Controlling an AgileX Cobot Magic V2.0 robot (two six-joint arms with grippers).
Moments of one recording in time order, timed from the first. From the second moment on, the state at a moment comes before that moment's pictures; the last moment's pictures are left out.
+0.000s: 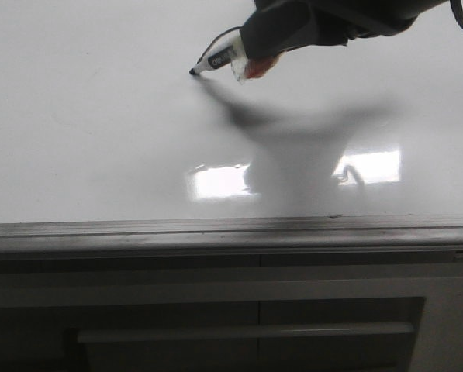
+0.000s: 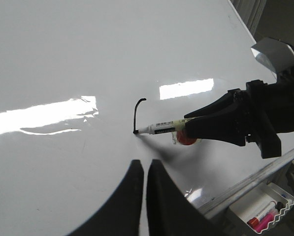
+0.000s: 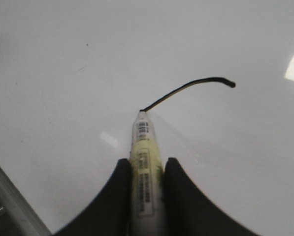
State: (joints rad) left arm -0.70 0.33 -0.31 -0.52 0.07 0.31; right arm 0.70 1.22 -0.75 0.95 0.00 -1.06
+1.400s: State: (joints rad) left arm -0.70 0.33 -0.31 -0.53 0.09 0.31; right arm 0.47 1.17 -0.78 1.02 0.14 -1.06
